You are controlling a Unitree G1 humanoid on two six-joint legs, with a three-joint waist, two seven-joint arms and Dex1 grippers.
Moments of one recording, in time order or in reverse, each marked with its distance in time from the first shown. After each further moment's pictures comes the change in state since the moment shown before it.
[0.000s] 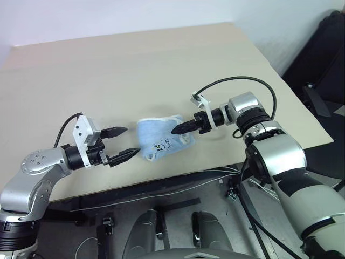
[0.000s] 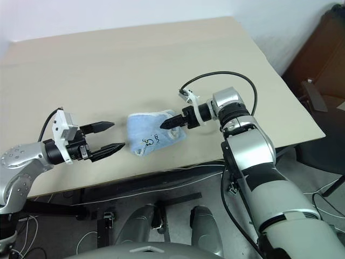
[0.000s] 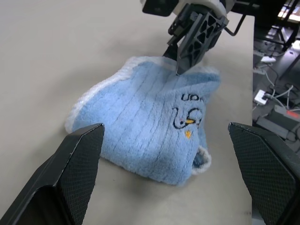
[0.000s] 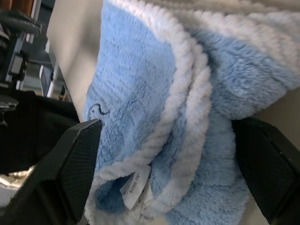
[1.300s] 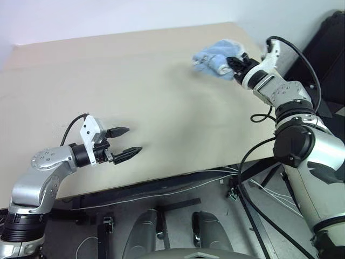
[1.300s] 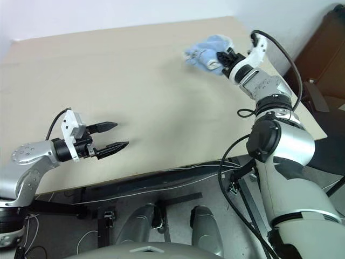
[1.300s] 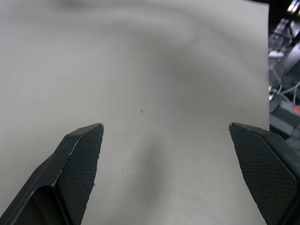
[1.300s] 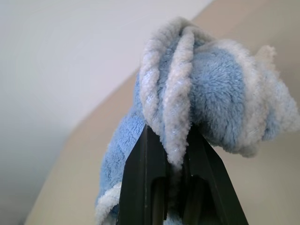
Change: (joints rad) left arm -0.055 -0.039 -0.063 0.084 0.047 0.005 0.023; right arm -0.044 -0.198 -0.800 0.081 0.400 -0.513 -0.969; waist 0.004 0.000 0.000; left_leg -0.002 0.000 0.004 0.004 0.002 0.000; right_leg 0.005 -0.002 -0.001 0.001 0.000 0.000
